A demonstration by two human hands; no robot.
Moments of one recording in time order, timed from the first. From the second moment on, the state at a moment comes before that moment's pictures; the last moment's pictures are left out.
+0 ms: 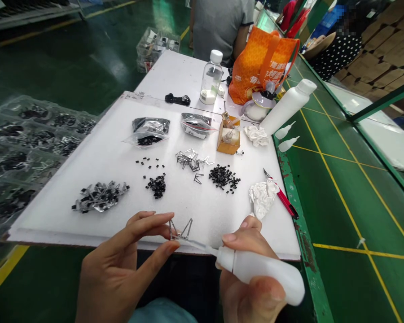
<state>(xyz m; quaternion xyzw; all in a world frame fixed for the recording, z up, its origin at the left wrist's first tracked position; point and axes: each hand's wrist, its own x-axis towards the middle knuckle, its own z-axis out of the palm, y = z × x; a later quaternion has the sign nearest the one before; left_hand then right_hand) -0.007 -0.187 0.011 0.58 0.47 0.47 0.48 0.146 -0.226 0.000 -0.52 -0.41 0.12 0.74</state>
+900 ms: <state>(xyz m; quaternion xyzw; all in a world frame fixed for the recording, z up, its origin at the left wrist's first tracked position) -0.007 -0.186 0.013 0.56 0.47 0.47 0.48 0.150 -0.228 0.005 -0.56 -0.32 0.08 0.76</state>
